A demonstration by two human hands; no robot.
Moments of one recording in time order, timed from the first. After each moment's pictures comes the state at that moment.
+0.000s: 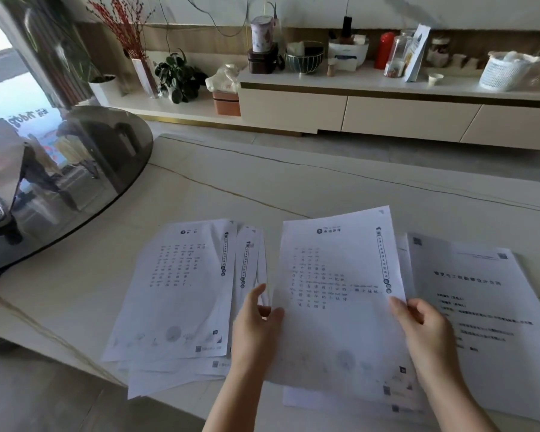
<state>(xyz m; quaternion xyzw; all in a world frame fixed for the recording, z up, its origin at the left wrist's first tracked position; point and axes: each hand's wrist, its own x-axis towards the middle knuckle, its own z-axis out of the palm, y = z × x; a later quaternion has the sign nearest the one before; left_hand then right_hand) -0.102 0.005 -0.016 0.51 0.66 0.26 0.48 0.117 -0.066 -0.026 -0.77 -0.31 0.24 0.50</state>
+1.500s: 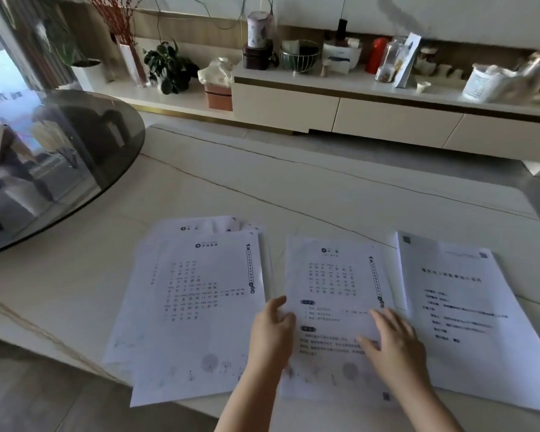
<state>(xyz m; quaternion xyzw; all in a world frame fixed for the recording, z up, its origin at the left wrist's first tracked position) -0.084 -0.011 -0.021 0.48 0.62 0.23 0.58 0.102 -0.085 -0.060 -0.85 -0.50 0.14 0.07</state>
